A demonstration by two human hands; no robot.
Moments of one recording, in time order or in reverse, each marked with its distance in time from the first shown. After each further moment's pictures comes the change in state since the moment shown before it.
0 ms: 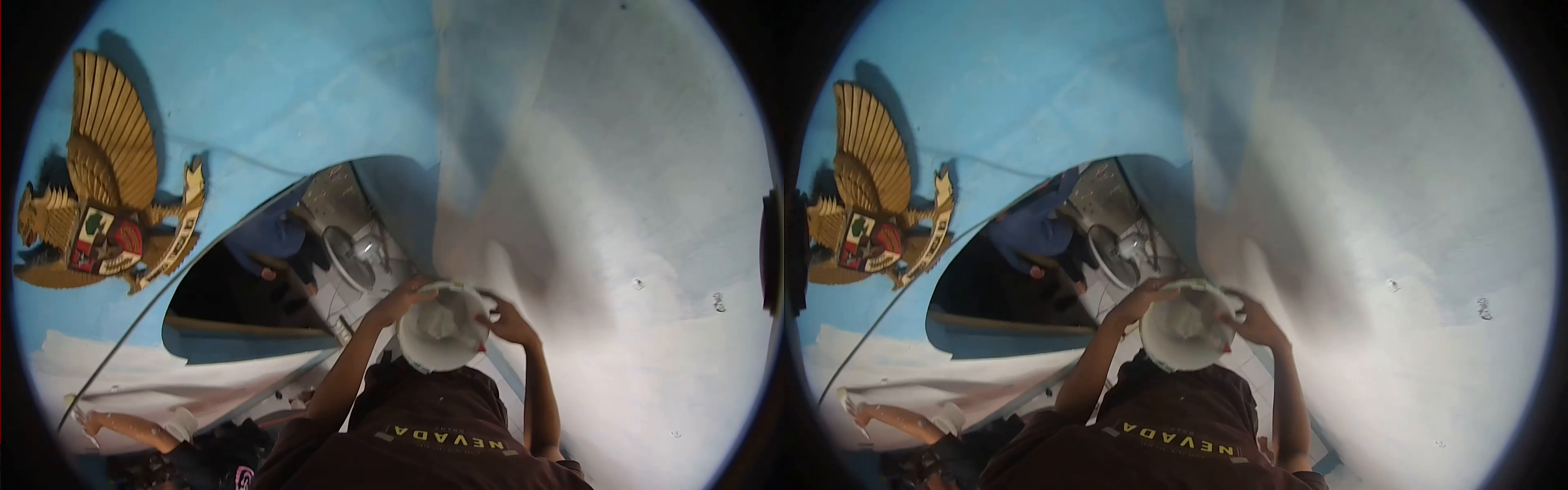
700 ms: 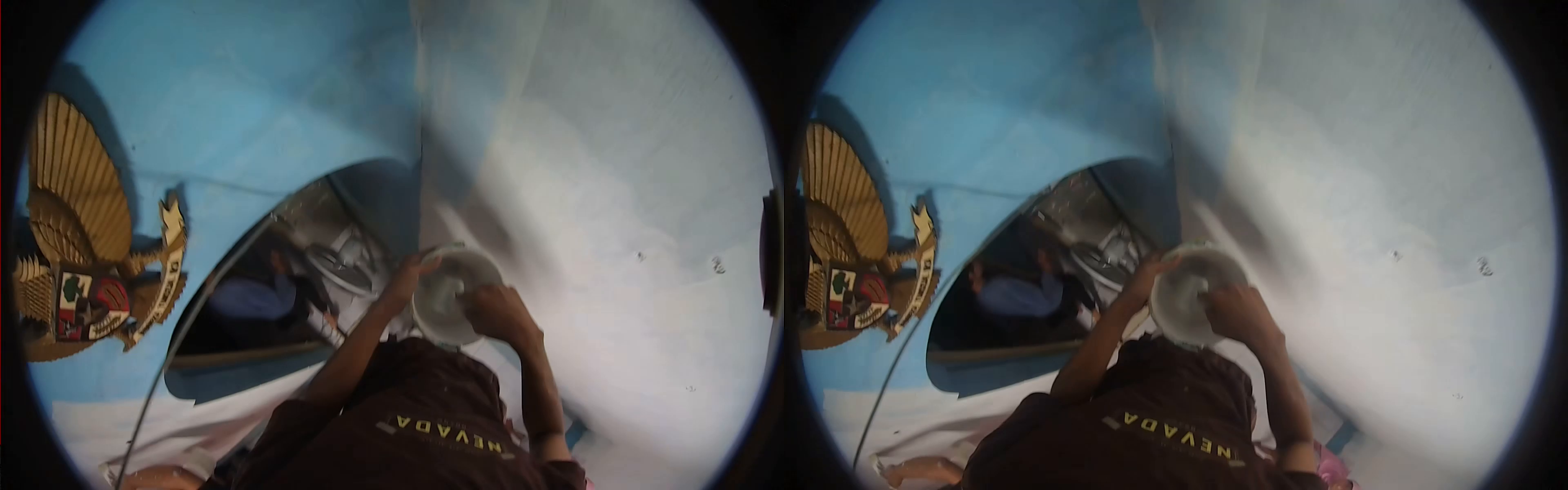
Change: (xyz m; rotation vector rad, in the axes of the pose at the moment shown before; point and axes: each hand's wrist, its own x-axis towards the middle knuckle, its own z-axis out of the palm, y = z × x) left_hand 0.036 0.043 -0.009 -0.133 0.063 0.011; right_hand 0.001 -0.116 0.016 -0.785 0.039 -0.094
